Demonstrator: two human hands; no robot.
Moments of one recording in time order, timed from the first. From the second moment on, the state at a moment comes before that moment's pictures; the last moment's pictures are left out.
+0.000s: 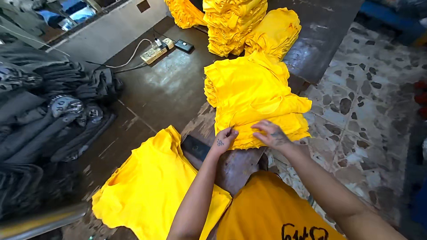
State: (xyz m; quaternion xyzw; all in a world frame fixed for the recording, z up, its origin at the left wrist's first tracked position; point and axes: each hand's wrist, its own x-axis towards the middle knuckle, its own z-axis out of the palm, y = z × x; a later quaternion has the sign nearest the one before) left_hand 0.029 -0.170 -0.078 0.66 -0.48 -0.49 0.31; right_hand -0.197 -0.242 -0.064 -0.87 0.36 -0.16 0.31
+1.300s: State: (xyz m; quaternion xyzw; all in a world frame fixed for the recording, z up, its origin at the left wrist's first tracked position) left_hand -0.012 -0.212 -0.017 0.65 -0.67 -0.35 -0.06; right_hand -0.198 -0.281 -0.061 -0.77 0.38 -0.05 0.52
